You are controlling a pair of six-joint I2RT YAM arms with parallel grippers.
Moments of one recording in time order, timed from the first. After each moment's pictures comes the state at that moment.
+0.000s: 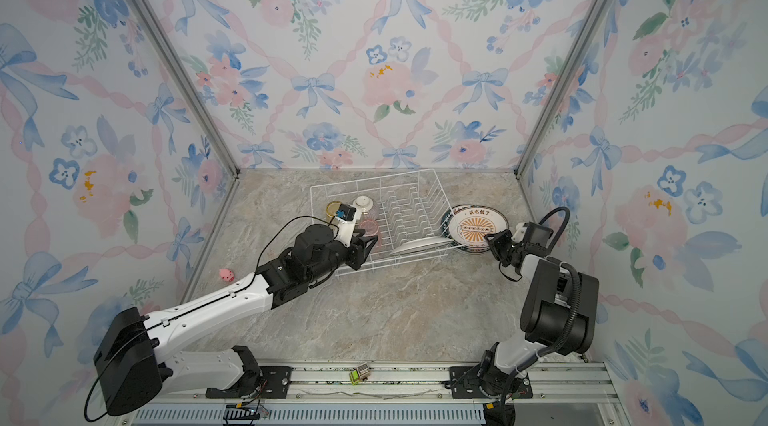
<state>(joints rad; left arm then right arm) -0.84 1.25 0.86 0.06 -0.09 -0.25 -0.39 1.61 0.74 0.08 -0.59 0.72</state>
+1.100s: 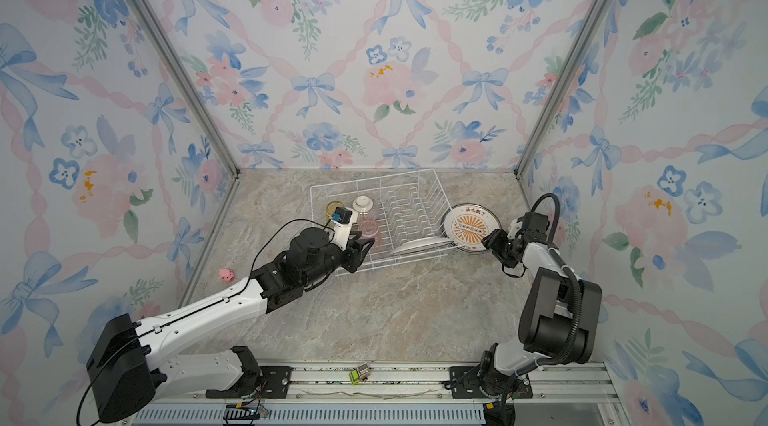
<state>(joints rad) -0.84 1.21 0.83 0.05 -0.10 -0.24 -0.34 1.55 0.89 -0.37 -0.41 0.40</state>
